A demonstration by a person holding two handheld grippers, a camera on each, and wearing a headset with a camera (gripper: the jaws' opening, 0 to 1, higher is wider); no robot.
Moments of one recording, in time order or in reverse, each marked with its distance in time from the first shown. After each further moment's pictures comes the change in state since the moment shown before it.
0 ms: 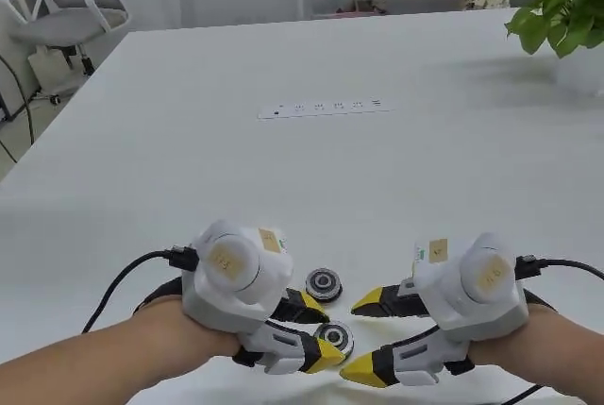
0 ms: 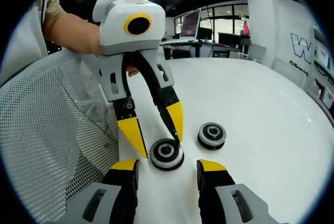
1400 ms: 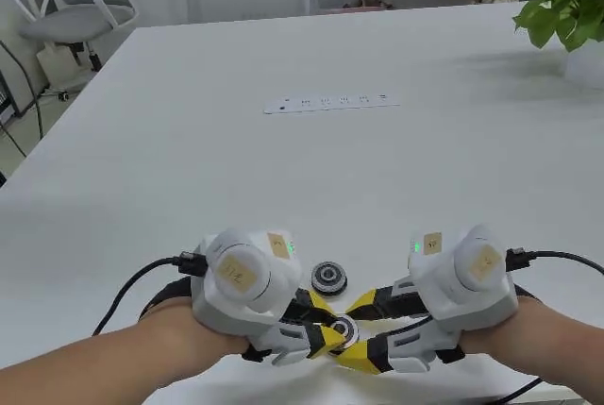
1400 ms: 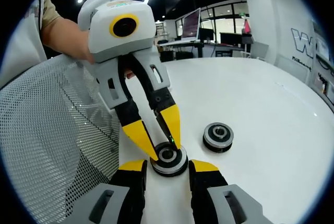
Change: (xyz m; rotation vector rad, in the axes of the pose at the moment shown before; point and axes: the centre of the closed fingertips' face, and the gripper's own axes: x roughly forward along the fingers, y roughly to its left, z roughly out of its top) left arm 0.002 0.004 -0.003 0.064 0.000 0.060; right arm 0.014 0.003 0.000 0.021 -0.024 0.049
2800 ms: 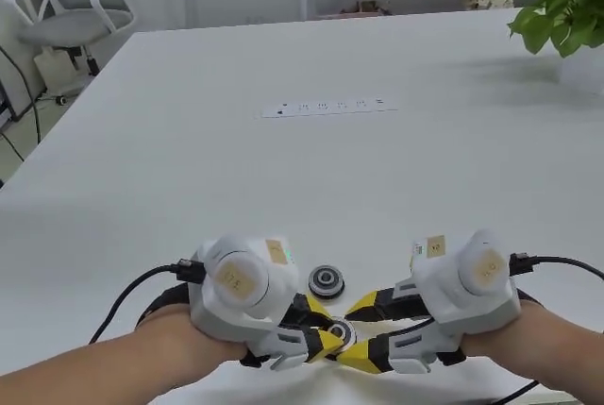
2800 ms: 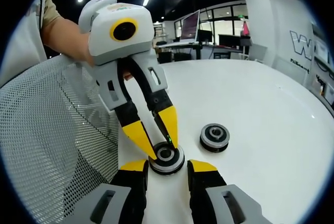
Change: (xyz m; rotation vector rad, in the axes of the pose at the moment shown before) left arm 0.000 0.000 -0.001 -0.002 -0.003 0.016; right arm -0.005 -0.002 0.001 -0.001 -0.011 -0.021
